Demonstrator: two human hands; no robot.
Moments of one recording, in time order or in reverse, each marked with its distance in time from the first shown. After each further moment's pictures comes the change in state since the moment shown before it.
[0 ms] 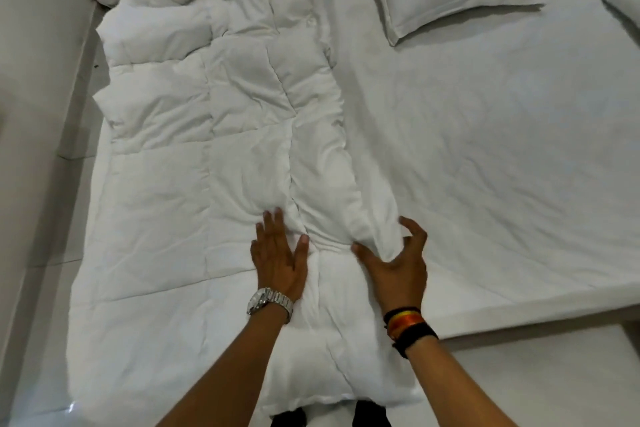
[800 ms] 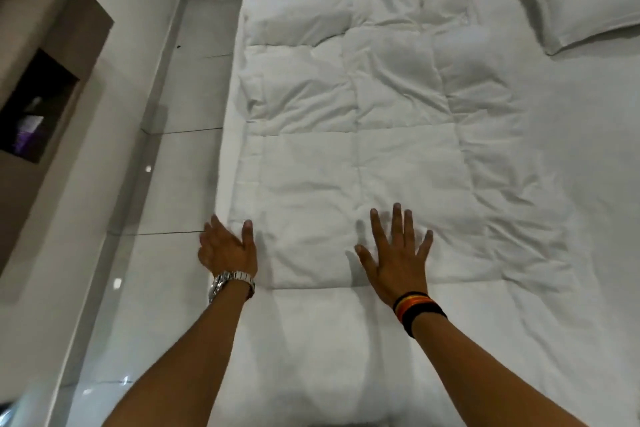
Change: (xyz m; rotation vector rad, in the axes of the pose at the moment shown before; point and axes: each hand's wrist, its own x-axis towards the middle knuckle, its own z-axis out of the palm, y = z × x) left_hand 0.099 -0.328 -0.233 0.041 0.248 -0.518; right_hand -0.078 0.000 0.311 -1.119 -0.331 -0.493
